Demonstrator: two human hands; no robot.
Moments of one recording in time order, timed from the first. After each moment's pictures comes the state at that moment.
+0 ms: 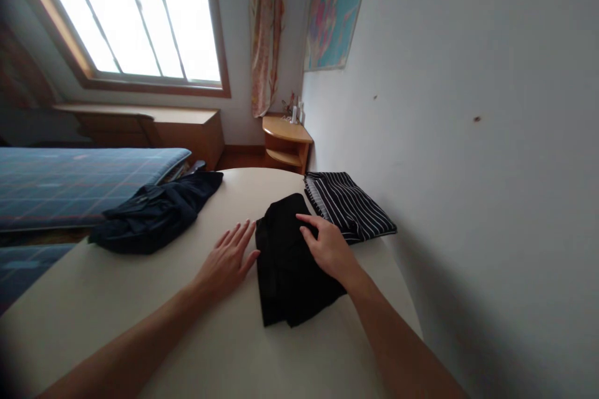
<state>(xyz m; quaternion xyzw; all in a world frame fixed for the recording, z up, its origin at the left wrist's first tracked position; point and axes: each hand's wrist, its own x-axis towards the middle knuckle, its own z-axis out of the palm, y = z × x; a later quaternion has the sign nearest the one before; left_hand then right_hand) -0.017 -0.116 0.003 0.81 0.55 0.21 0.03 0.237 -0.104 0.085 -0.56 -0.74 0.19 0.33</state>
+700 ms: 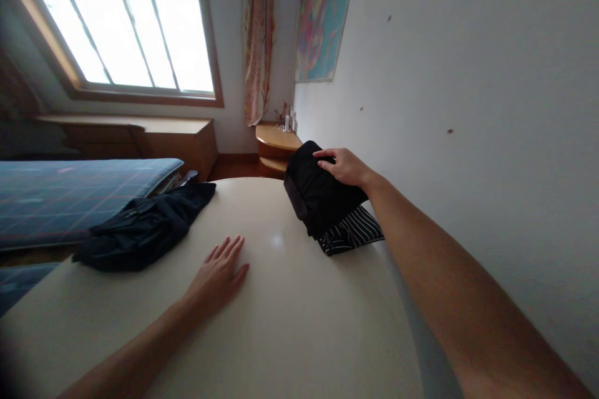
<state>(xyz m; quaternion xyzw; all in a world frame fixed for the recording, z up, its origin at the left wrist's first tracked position) -0.019 -0.112 0.000 0.79 0.59 0.15 0.03 0.308 0.029 0.212 -0.51 -0.80 0.07 0.30</state>
